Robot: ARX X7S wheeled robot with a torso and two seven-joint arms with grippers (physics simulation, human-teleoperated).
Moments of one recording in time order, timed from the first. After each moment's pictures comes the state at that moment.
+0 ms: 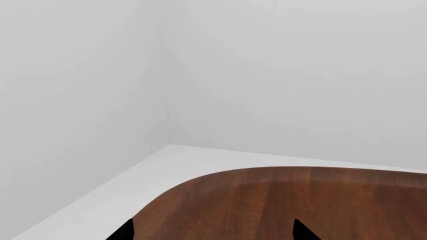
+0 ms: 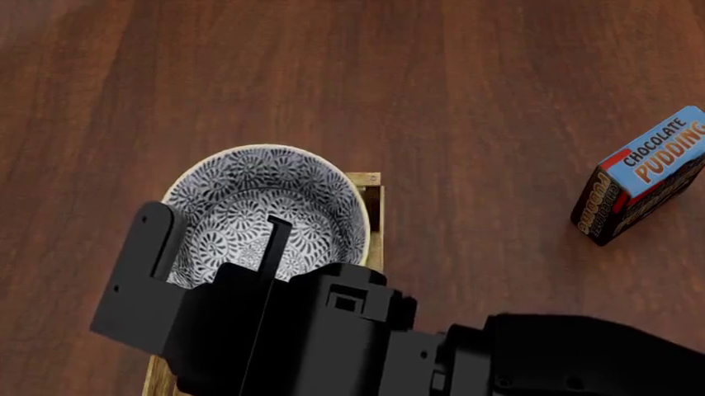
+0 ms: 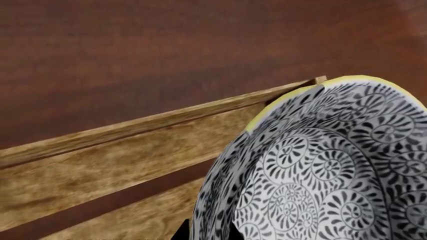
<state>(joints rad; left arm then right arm) 0.02 -0.53 -0.13 0.76 -0.49 -0.34 -0.61 1.46 0.20 -1.44 -0.05 1.01 1.11 0.24</state>
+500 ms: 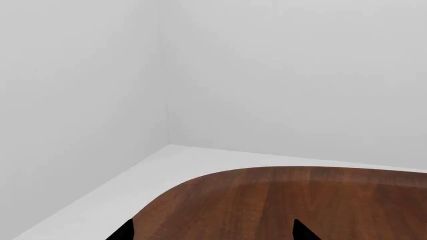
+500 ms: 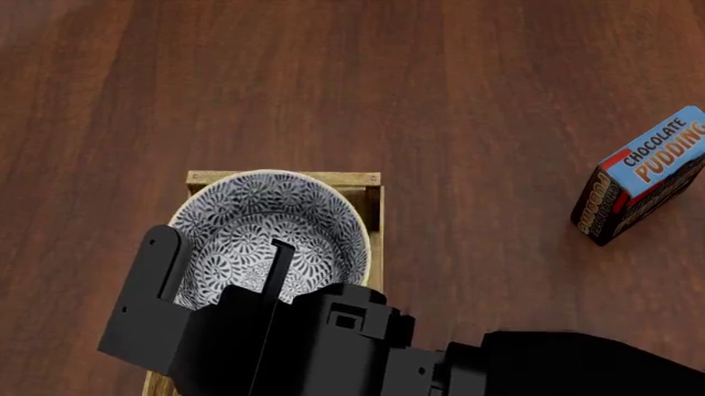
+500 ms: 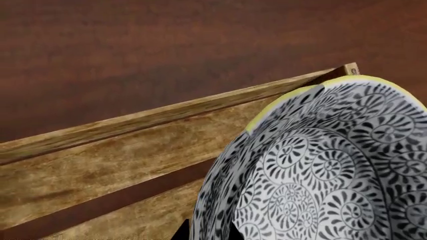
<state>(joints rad) 0.02 -0.53 -0.12 0.76 -0.49 -0.33 -0.61 1.42 0.20 -1.46 -0.04 1.01 1.09 0.24</state>
